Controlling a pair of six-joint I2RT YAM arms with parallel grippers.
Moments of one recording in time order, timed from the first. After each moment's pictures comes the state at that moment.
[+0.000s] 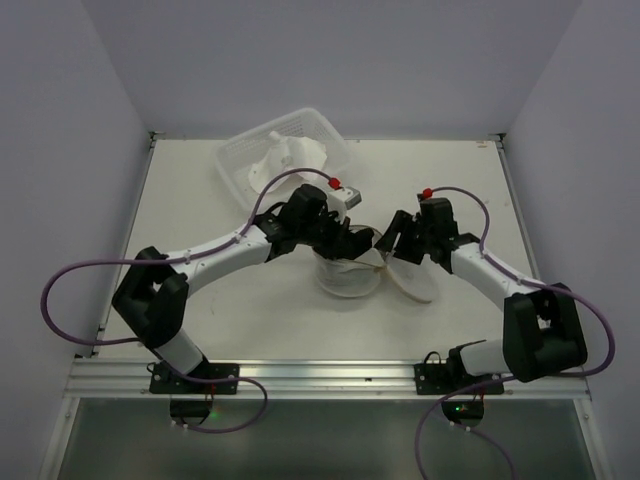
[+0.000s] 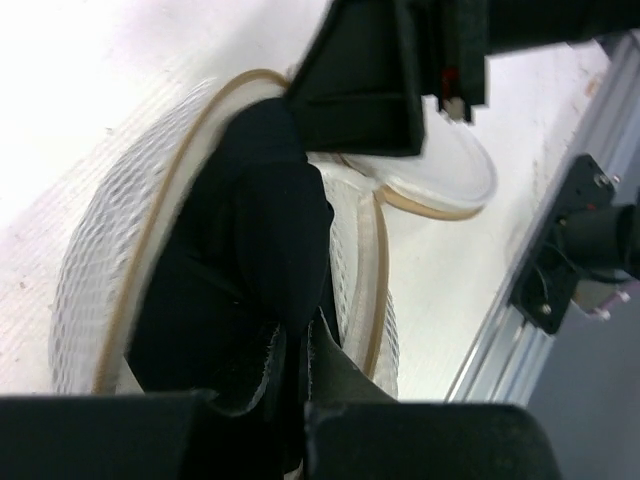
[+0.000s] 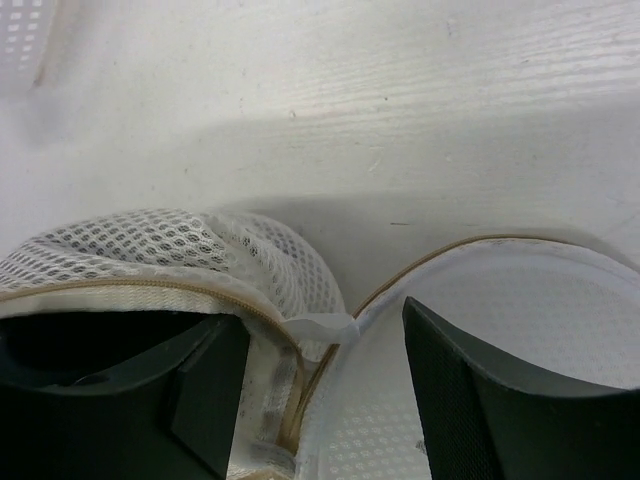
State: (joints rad) left arm -0.77 1.65 1.18 -0.21 0.36 -0.26; right arm 0.26 1.36 0.73 -0.19 -0.25 0.66
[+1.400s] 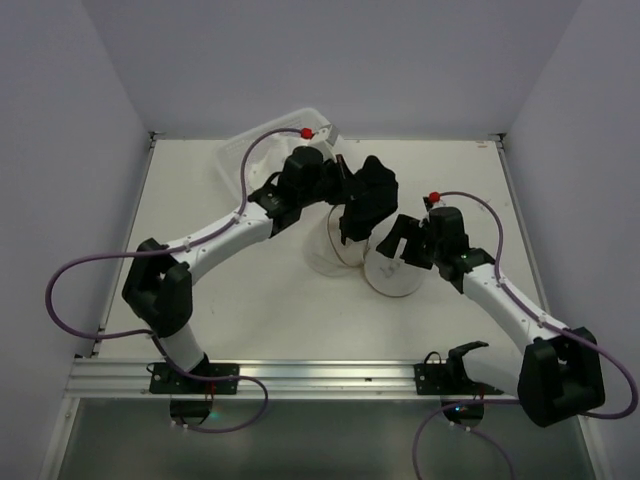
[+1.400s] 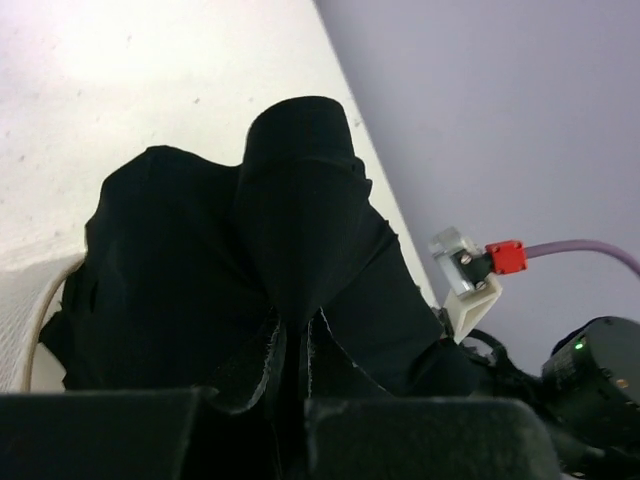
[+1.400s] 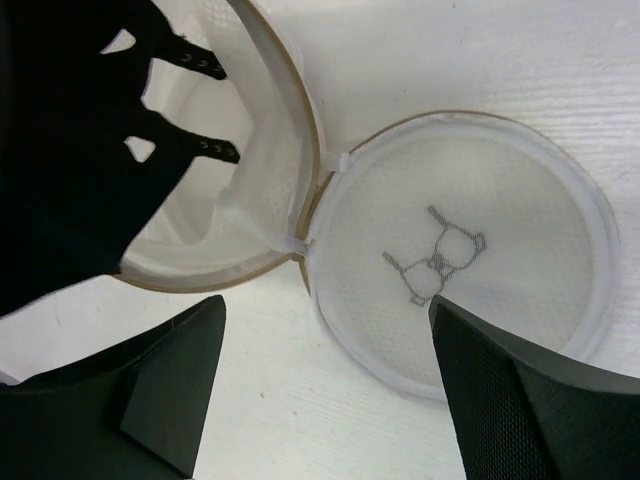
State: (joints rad) left arm -0.71 1.71 1.38 0.00 0.14 -0.74; right arm 0.29 1.16 0.67 -0.24 -0.20 0.59
